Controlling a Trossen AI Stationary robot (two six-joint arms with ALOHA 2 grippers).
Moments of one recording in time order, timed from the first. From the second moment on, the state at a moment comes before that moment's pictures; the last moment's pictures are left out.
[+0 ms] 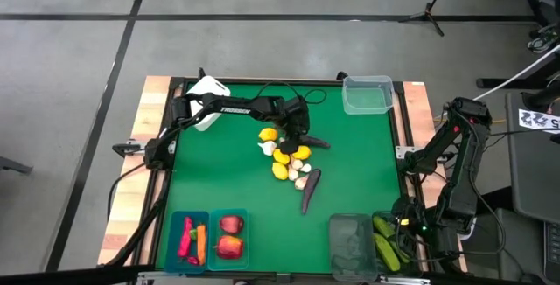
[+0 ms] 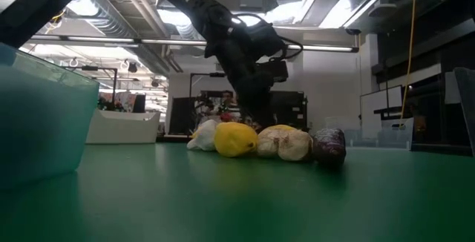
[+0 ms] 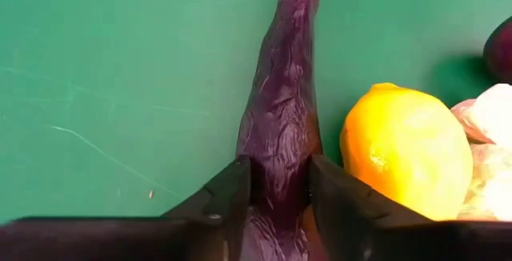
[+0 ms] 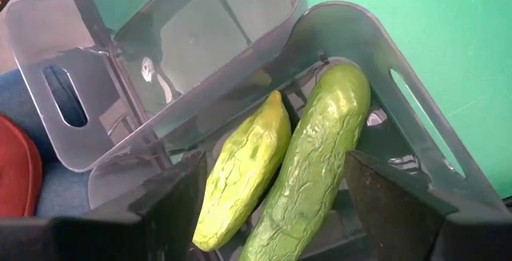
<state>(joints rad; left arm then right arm) 0.29 2.17 1.59 -0.48 0.17 0.25 1.33 1.26 0.86 -0.85 0.35 1.88</state>
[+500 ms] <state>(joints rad) 0.30 2.17 1.65 -0.47 0.13 0.10 1.33 1.26 0.86 -0.96 0.76 1.85</state>
